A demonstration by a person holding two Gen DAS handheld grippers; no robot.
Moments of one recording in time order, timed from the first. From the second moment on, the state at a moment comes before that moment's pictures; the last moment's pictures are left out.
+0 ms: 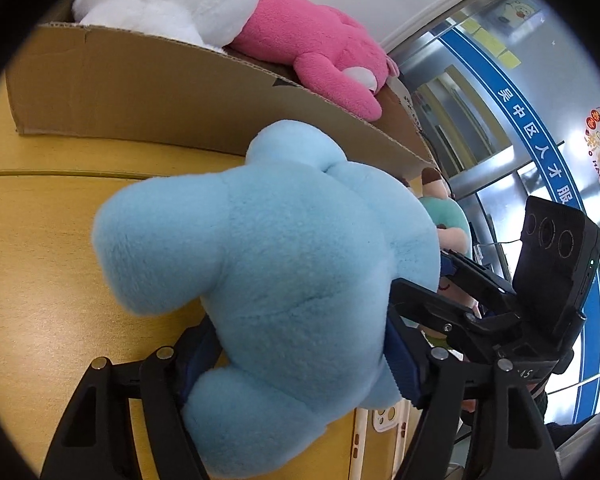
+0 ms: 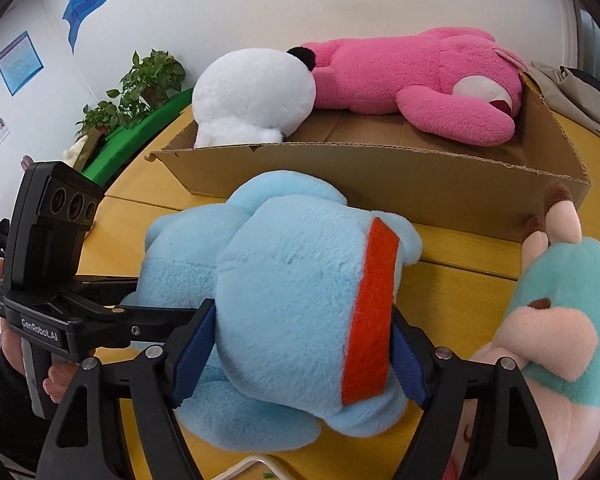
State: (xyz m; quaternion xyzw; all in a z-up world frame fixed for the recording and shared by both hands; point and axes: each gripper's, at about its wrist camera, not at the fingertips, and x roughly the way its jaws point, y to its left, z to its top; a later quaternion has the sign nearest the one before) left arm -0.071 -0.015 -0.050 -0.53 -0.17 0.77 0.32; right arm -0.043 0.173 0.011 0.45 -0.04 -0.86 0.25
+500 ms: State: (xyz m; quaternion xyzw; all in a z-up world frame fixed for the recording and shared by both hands) left arm -0.053 -0.025 0.021 -0.44 -0.14 0.83 0.31; right arm -0.019 0.169 0.070 0.36 -0.03 -0.88 0.29
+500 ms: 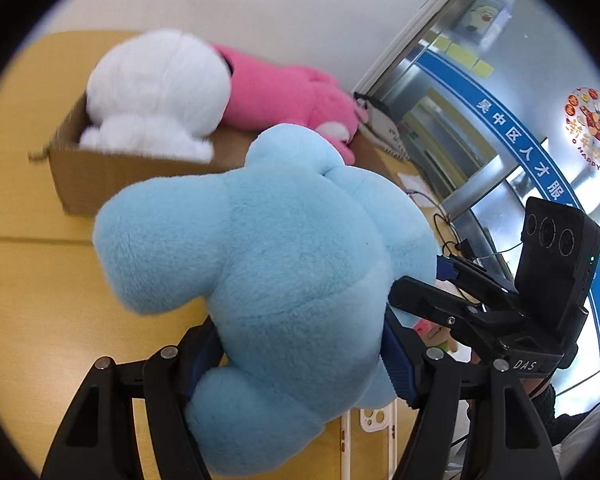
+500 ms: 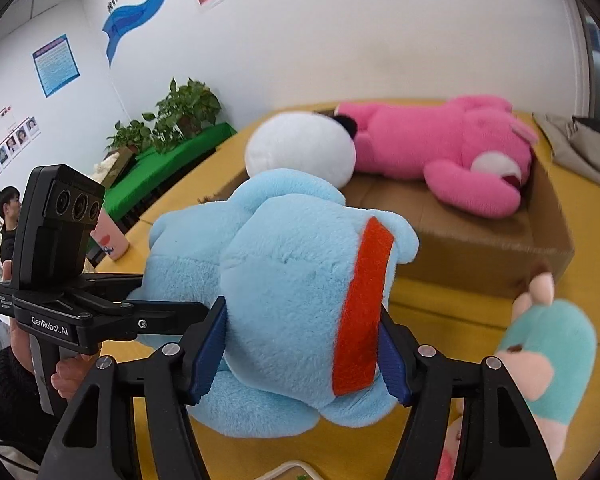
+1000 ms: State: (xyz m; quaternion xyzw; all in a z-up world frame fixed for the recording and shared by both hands) left arm -0.098 -0.006 0.117 -0.35 -0.07 0.87 0.33; right arm -0.058 0.185 0.158 0.26 -0.01 -0.93 0.27
